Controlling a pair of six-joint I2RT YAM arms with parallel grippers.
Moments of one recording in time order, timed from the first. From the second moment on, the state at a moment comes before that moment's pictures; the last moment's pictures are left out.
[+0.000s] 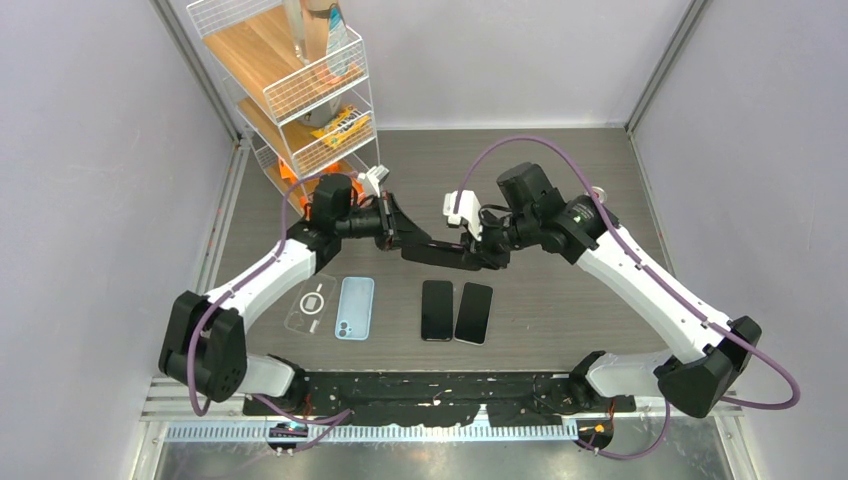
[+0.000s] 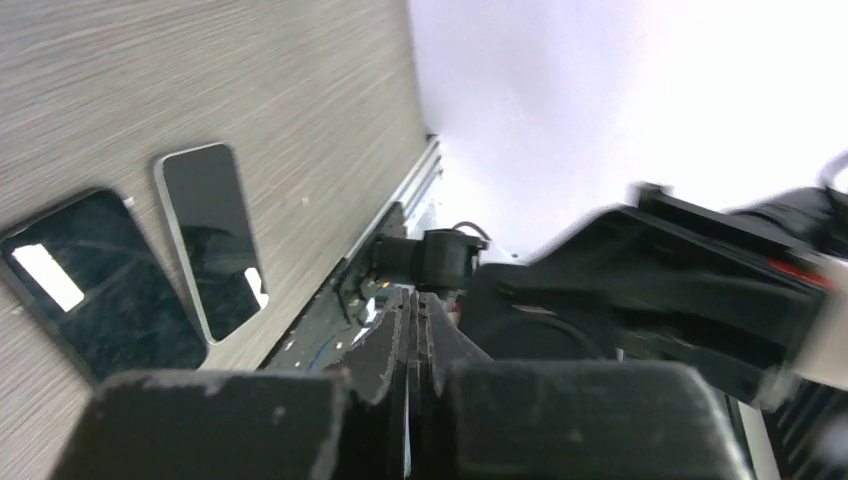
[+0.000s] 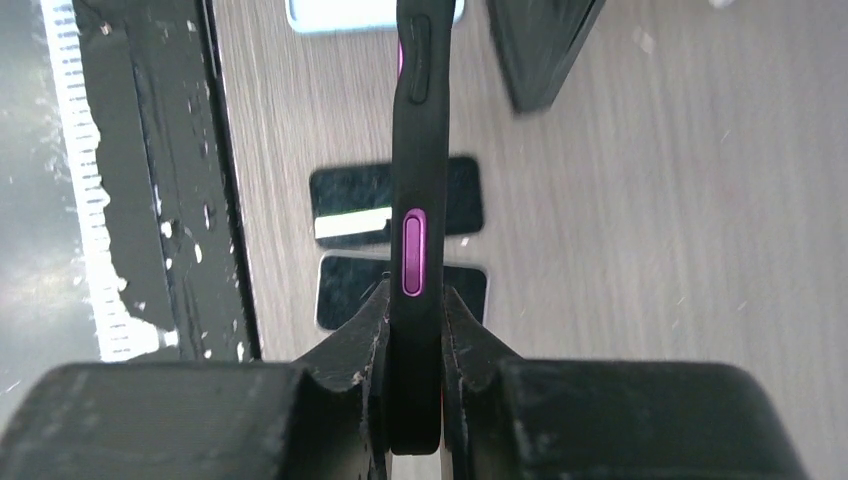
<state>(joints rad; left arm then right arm) -0.43 1.37 0.91 0.10 0.87 -1.05 0.68 1.27 1.34 -0.94 -0.49 -0.55</state>
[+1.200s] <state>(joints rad) -0.42 1.00 1.20 -0.68 0.97 0.32 0.47 1.18 1.38 -0.82 -1.03 -0.41</state>
